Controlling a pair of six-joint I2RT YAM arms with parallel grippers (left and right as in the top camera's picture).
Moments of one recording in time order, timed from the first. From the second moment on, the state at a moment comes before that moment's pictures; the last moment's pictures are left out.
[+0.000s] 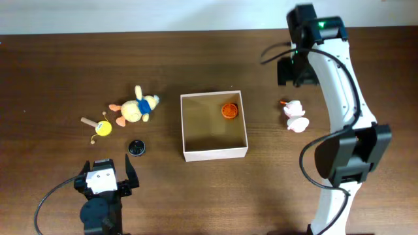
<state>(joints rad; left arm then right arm) 0.10 0.01 0.11 -0.34 -0.11 0.05 0.11 2.15 2.17 -1.48 0.15 0.16</state>
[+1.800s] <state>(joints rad) 0.10 0.01 0.11 -0.34 -0.11 0.05 0.03 2.15 1.57 -1.02 0.15 0.15</state>
